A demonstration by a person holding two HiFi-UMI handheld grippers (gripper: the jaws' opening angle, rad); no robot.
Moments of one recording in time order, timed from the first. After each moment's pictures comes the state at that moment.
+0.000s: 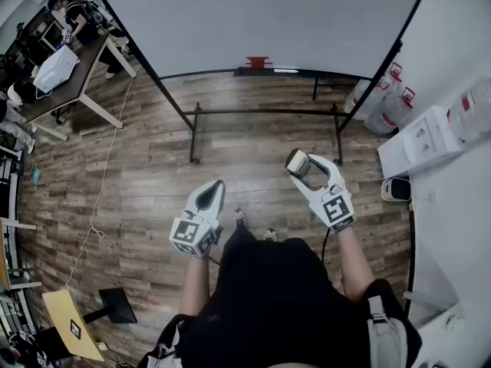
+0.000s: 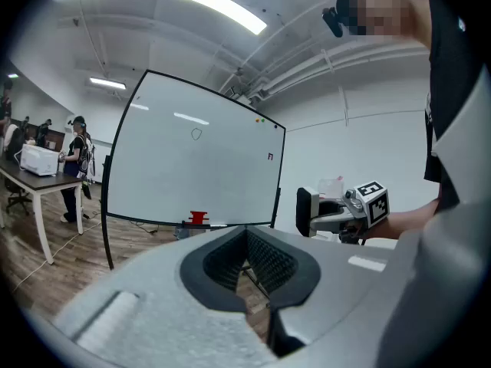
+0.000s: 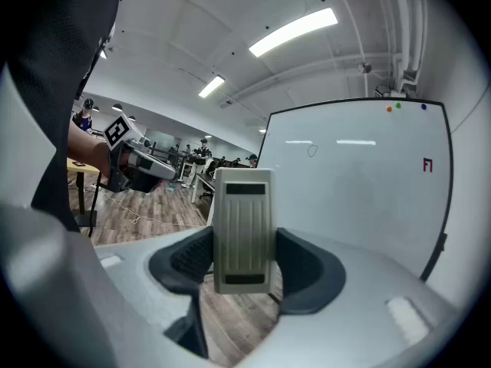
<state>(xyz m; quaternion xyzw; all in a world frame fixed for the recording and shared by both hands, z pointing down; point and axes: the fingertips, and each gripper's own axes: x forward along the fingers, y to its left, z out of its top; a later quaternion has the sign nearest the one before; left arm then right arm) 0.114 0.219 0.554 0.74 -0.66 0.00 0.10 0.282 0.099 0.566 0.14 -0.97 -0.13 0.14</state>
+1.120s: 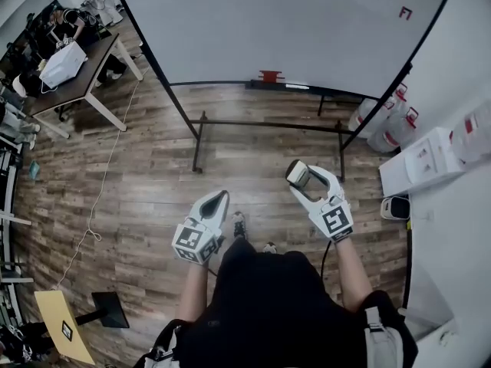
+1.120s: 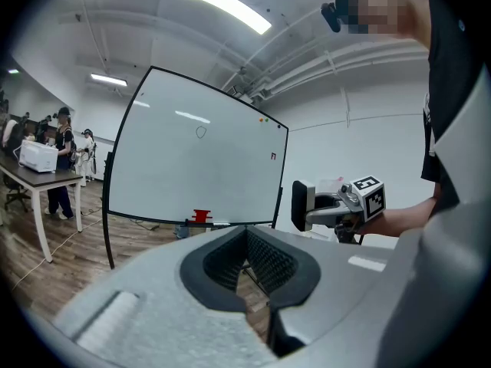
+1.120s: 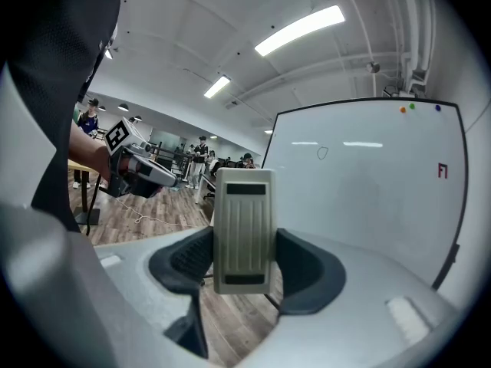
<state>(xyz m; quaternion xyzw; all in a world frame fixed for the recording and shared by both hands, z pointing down) 0.086 0.219 0.564 0.75 -0.66 0.00 0.11 0.239 0.100 0.560 0.13 -0.97 -0.14 0.15</state>
